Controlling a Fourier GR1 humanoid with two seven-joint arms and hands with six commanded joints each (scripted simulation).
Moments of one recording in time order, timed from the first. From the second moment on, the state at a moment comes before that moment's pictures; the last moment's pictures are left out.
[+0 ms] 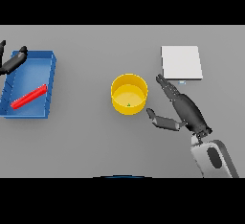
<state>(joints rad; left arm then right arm) -0.55 0.84 -0.50 -1.12 0.30 0.25 0.41 -0.06 -0.23 0.27 -1.67 0.47 0.11 -0.09</state>
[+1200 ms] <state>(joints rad) -0.53 0.85 -0.50 -1.13 0.36 0.23 0.37 -0.66 -0.35 0.69 -1.21 0.98 0.48 -0.21</state>
